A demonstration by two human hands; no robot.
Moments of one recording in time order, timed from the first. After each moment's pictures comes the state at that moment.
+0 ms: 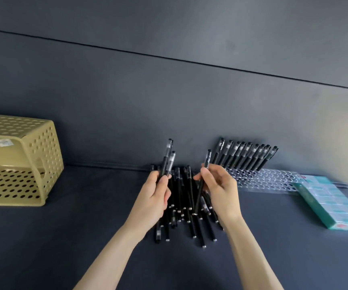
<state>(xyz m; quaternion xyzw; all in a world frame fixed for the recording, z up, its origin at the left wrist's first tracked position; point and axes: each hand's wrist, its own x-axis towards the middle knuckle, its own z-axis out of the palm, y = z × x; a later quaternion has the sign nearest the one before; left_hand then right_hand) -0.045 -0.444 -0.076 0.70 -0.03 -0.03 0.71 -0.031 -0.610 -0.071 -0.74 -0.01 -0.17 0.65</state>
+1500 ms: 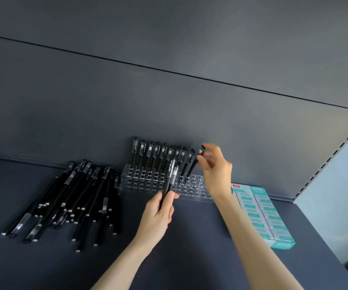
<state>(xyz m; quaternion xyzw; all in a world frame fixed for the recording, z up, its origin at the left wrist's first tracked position) -0.048 -0.701 -0.113 0.66 -0.03 0.02 0.75 0.038 -0.852 -0.057 -0.83 -0.07 -0.30 0.47</state>
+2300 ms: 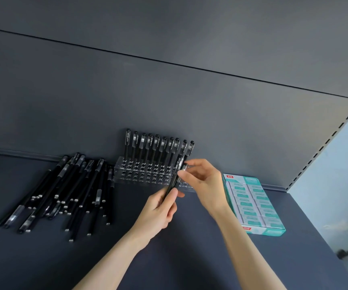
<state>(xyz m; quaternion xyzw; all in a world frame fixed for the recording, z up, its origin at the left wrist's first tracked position) -0.059 -0.708 -0.107 0.65 -0.07 -0.08 0.76 -0.021 -0.850 -0.060 -0.76 -0.09 -0.10 0.64</state>
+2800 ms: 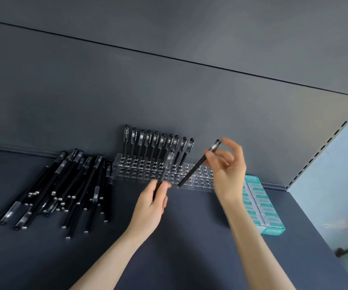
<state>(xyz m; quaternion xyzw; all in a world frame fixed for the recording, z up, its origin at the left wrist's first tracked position) -0.054 -0.708 -0.114 0.69 -0.04 0.05 0.72 -0.014 -0.869 -0.045 -0.70 -0.04 -0.28 0.66</state>
